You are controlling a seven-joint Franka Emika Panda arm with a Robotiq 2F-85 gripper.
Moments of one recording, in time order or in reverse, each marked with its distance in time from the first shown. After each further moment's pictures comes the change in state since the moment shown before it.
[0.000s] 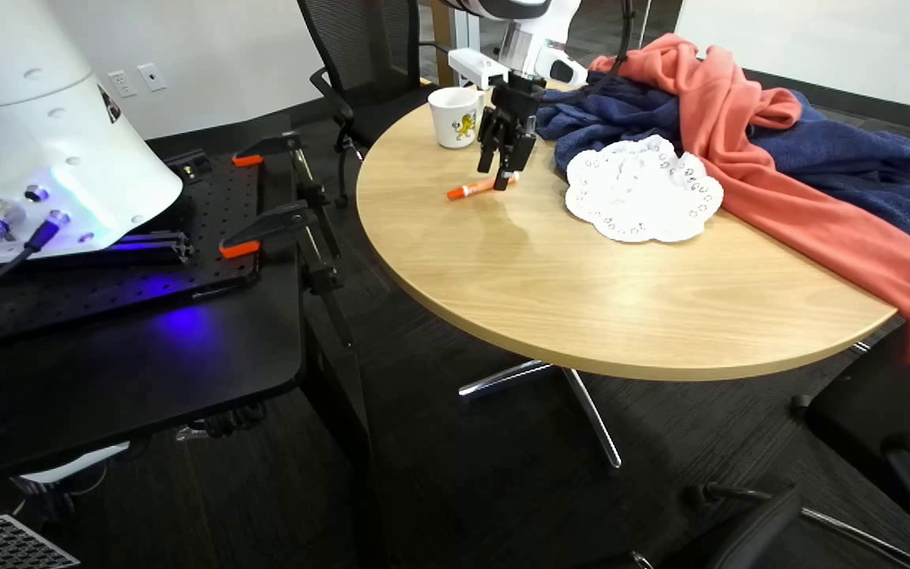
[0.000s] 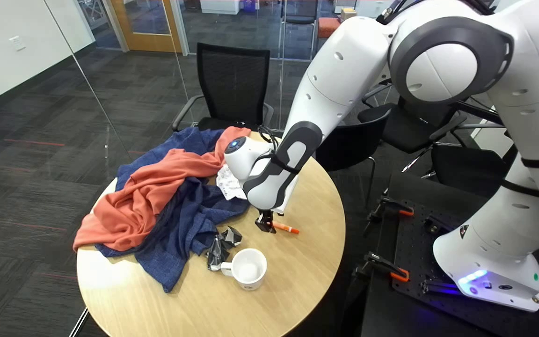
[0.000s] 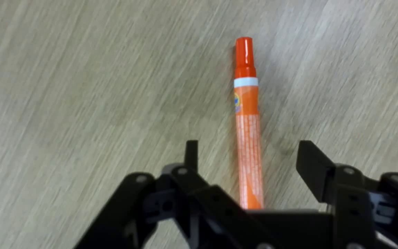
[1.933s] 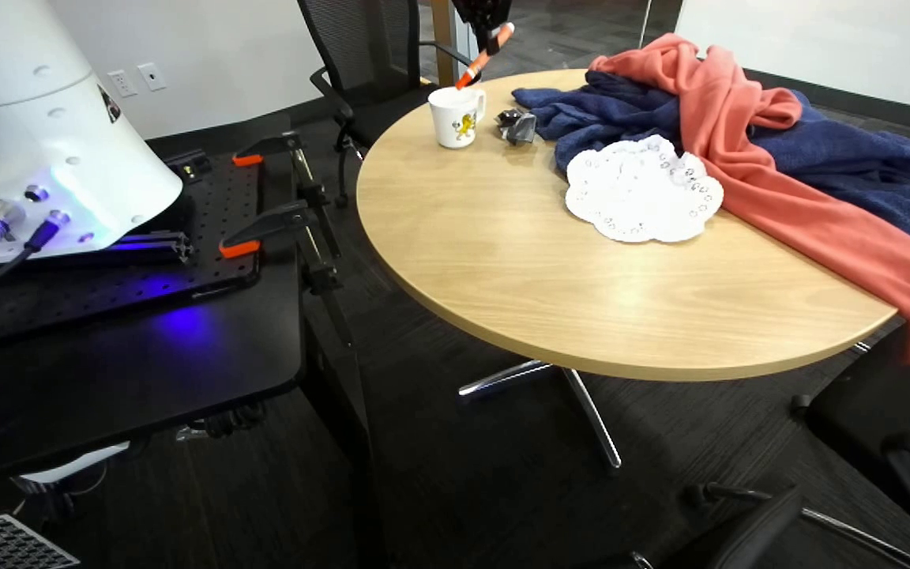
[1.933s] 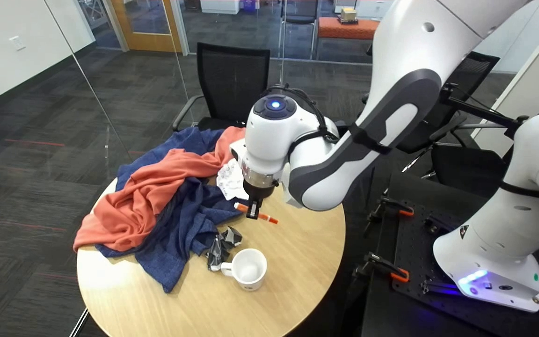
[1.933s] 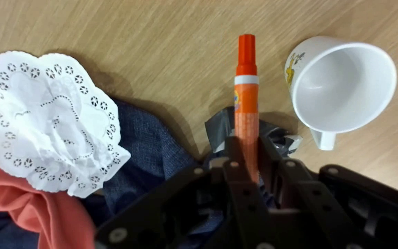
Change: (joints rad) arm 0.134 -0.538 0.020 -0.455 -0.133 0.440 -0.006
